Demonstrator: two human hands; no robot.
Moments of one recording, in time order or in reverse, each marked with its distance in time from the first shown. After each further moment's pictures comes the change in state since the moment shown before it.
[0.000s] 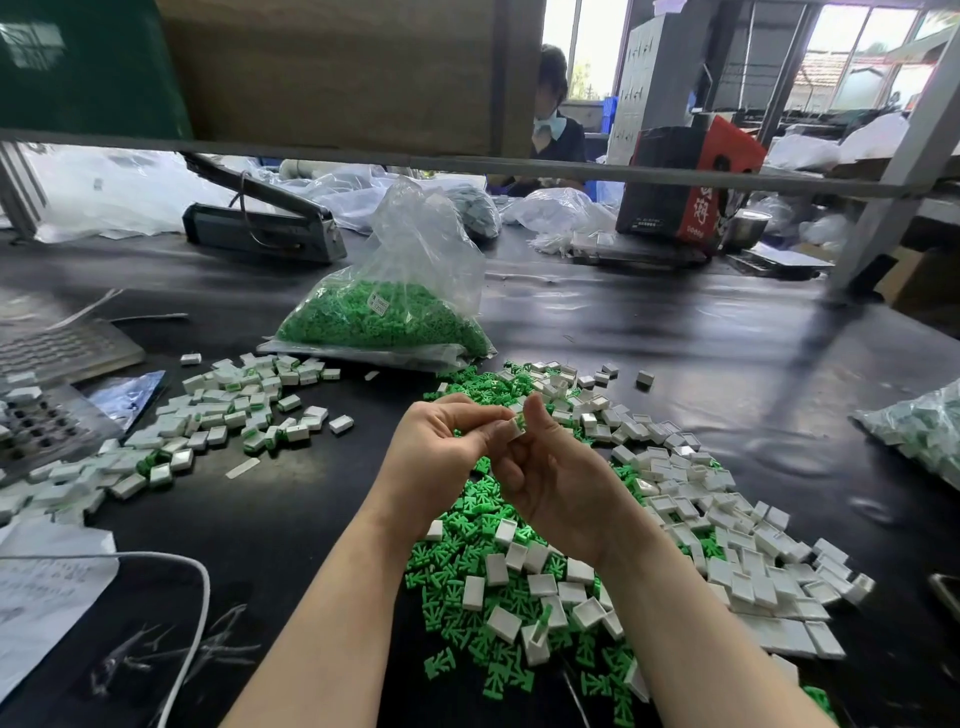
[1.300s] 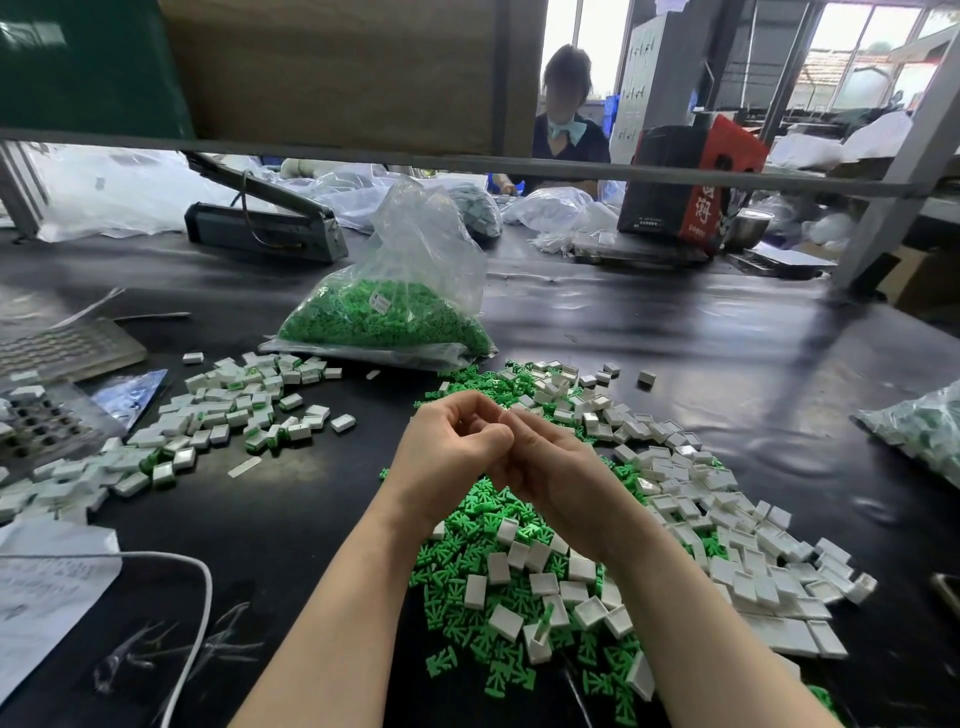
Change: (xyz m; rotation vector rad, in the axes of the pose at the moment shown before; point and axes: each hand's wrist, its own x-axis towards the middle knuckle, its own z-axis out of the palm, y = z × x) left_hand -0.002 0.003 0.005 0.009 -0.053 -0.001; right_hand 0.005 0.004 -0.013 -0.461 -0.017 -0.132
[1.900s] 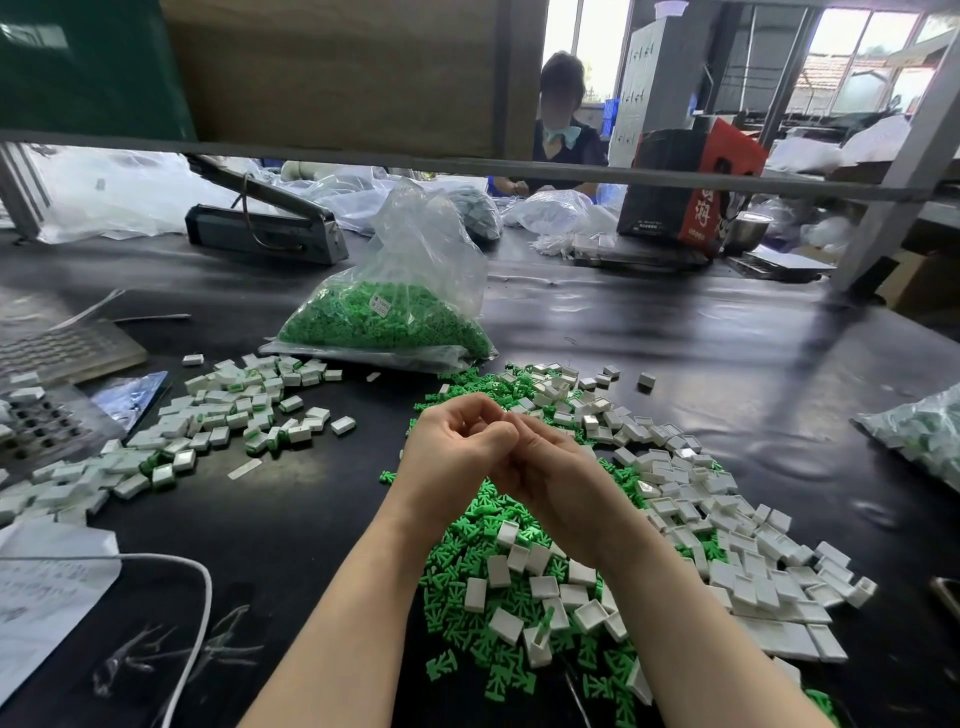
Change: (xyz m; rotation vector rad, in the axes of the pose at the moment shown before) left_hand 0.001 -0.003 0.005 -0.016 0.060 0.010; right_hand -0.003 -0.003 0.008 0.134 0.011 -0.025
